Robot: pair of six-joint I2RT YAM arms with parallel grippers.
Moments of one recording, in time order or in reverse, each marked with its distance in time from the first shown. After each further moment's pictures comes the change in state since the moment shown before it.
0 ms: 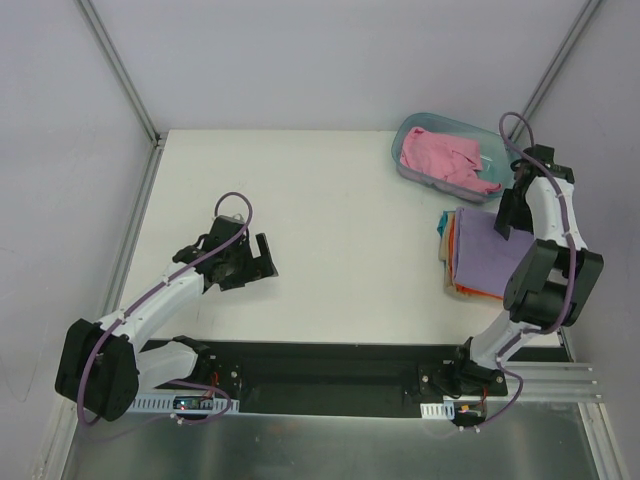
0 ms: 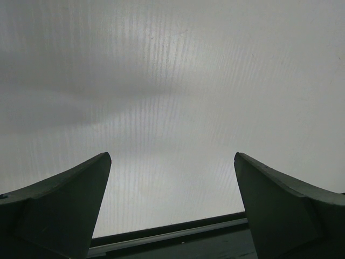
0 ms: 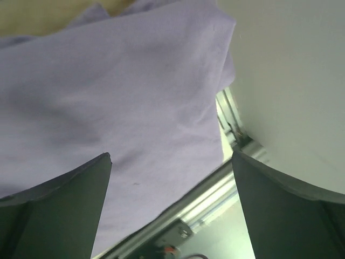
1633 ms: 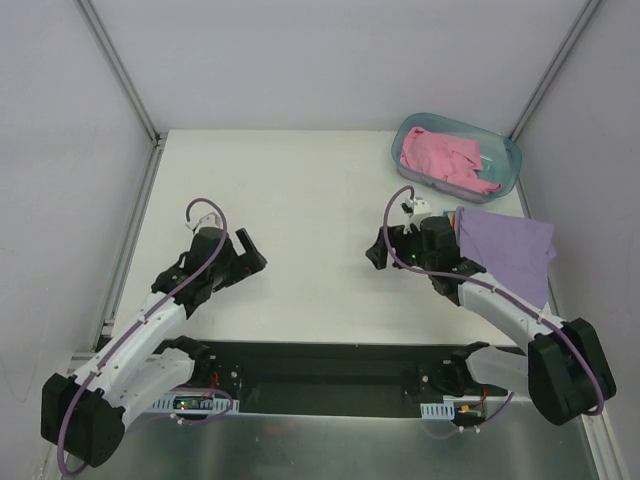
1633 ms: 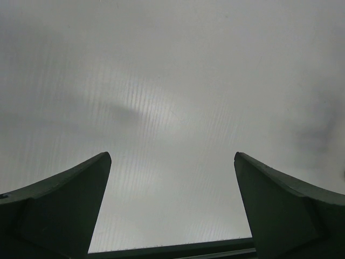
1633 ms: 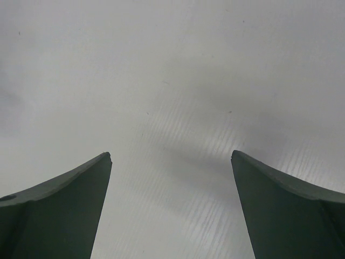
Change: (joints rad) left arm 0.000 -0.271 -0.085 0.037 -0.160 -0.113; right arm 0.724 -0.557 -0.917 1.112 -0.657 0.238
